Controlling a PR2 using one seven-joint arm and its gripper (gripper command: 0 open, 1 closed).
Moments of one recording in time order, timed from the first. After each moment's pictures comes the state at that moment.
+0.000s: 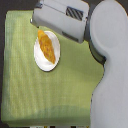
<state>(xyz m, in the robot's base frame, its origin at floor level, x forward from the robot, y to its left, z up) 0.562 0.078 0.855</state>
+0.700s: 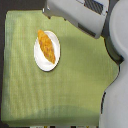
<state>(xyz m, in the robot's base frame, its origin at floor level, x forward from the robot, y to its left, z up) 0.575 -0.003 0.906</state>
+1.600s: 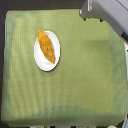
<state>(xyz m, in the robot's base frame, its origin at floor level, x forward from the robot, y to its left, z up) 0.553 -0.207 0.921</state>
